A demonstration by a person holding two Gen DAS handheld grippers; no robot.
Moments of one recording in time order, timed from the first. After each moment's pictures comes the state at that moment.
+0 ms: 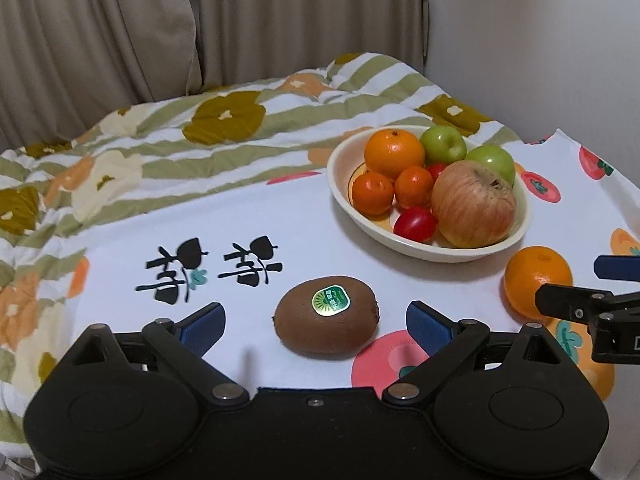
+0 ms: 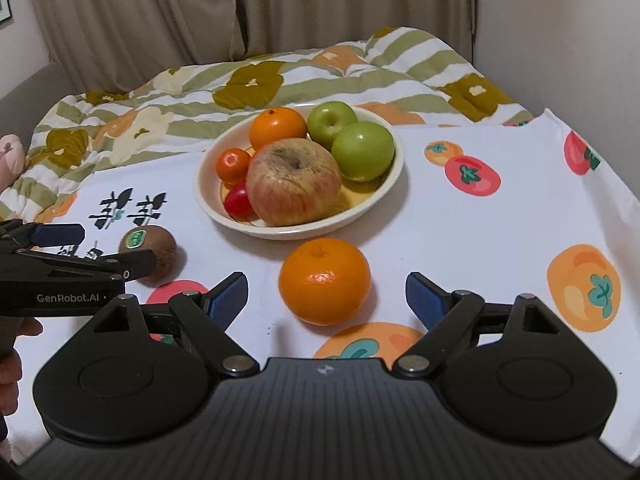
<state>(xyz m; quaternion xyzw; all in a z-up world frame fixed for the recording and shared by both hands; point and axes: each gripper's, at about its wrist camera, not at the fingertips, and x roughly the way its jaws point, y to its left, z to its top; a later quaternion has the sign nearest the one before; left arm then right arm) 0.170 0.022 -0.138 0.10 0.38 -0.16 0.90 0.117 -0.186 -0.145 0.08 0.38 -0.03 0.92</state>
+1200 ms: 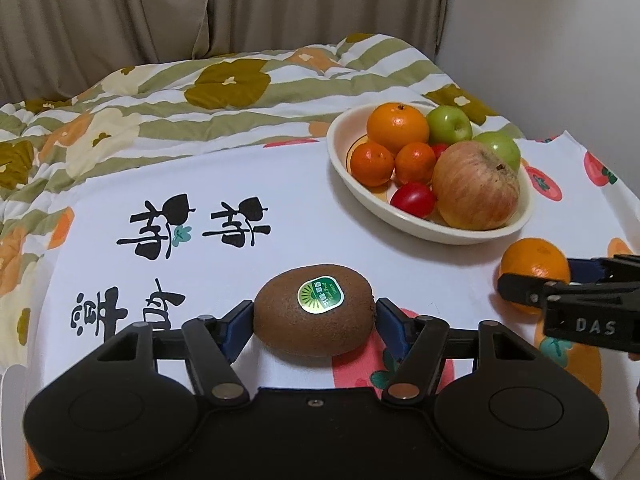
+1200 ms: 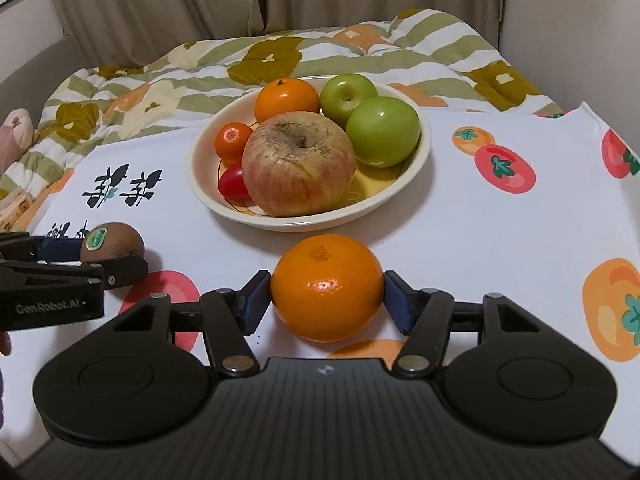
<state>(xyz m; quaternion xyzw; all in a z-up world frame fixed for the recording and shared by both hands) 0.168 0.019 -0.146 0.06 0.42 -0.15 0.89 0.146 -0.187 -0.167 0.06 0.41 0.01 0.91</state>
